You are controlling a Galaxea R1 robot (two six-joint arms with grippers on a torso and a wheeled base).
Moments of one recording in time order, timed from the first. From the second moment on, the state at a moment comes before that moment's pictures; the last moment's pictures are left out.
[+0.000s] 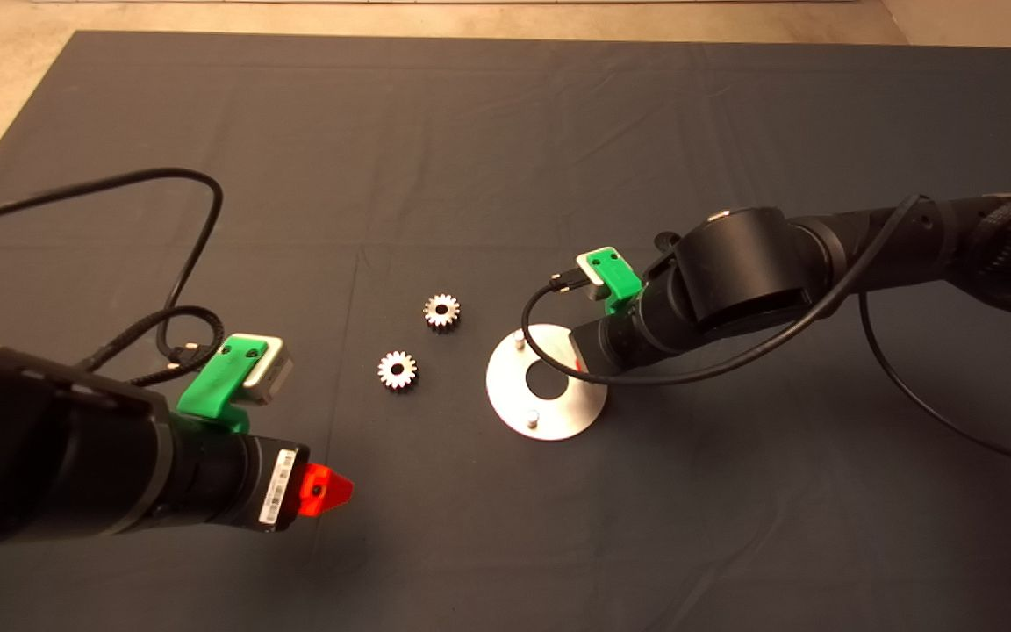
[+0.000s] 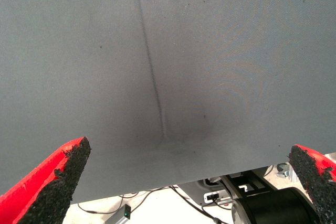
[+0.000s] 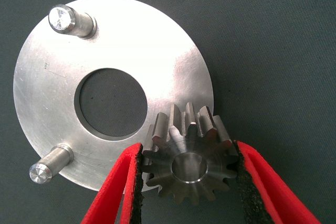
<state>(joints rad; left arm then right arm) -0.44 2.15 -0.33 0.43 1.52 -1.67 0.28 2.68 -0.92 -0.60 -1.54 1.41</state>
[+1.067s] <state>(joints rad) -0.44 2.11 -0.33 0.44 1.50 -1.67 0.28 2.69 -0.94 -0.59 -1.54 1.41</state>
